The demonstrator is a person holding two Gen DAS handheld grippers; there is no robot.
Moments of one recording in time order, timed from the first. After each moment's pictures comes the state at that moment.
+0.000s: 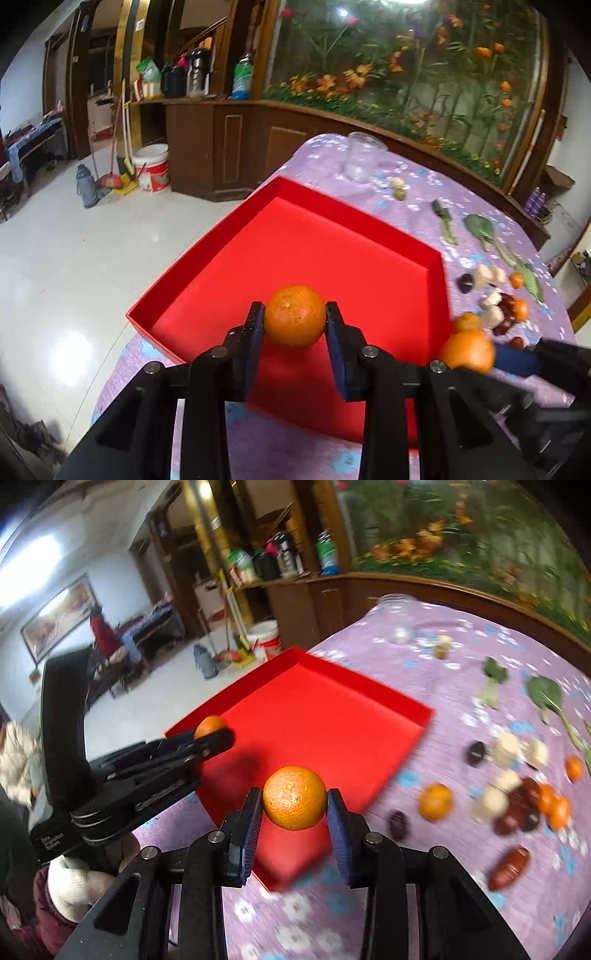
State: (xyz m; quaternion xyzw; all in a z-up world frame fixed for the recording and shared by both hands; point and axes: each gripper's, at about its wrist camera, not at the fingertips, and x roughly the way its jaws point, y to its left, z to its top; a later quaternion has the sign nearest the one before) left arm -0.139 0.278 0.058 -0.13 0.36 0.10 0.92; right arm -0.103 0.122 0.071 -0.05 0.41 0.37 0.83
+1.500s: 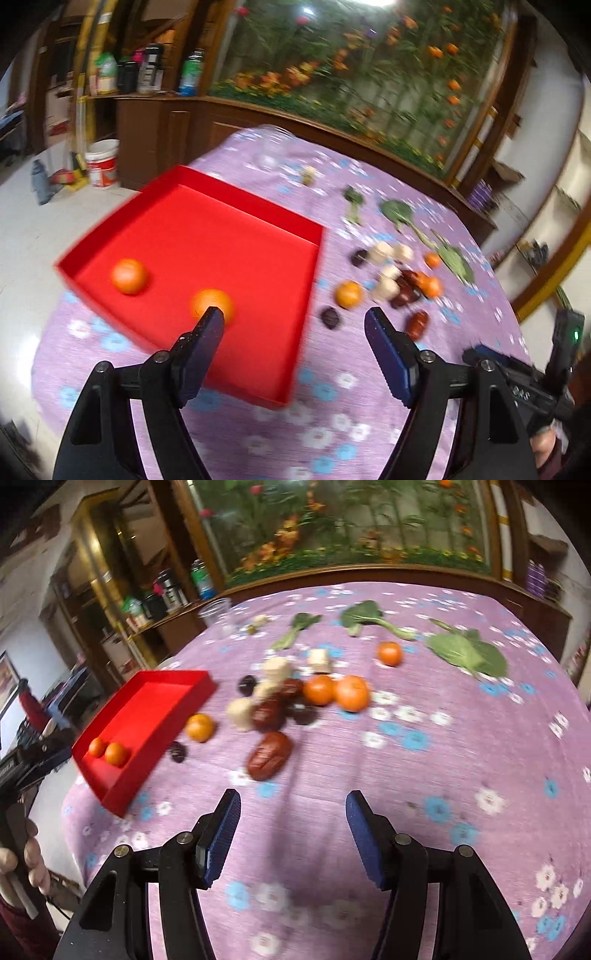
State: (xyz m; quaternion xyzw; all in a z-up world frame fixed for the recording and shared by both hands) left arm -0.172 0.178 0.085 -0.15 0.36 -0.02 0.92; right arm -0.120 -0.114 0.041 0.06 0.41 0.19 0.89
